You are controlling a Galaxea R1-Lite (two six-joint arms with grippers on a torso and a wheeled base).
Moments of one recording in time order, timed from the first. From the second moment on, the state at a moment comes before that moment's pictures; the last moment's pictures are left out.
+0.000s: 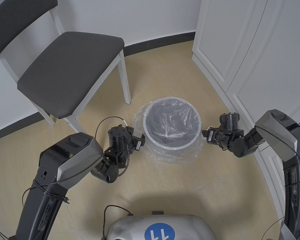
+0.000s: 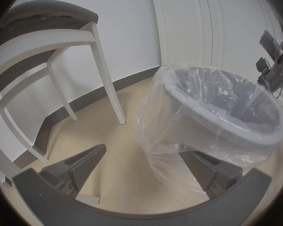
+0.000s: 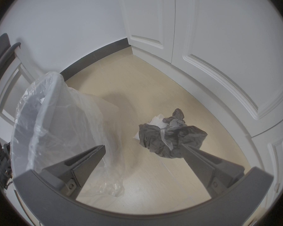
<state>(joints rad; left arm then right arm) -0.45 2.70 -1.45 -1.13 0.26 0.24 0.21 2.47 -1.37 -0.65 -0.20 0.31</state>
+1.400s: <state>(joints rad) -0.45 2.67 -1.43 -1.14 0.26 0.24 0.15 2.68 -1.43 -0.95 -0.19 0.11</state>
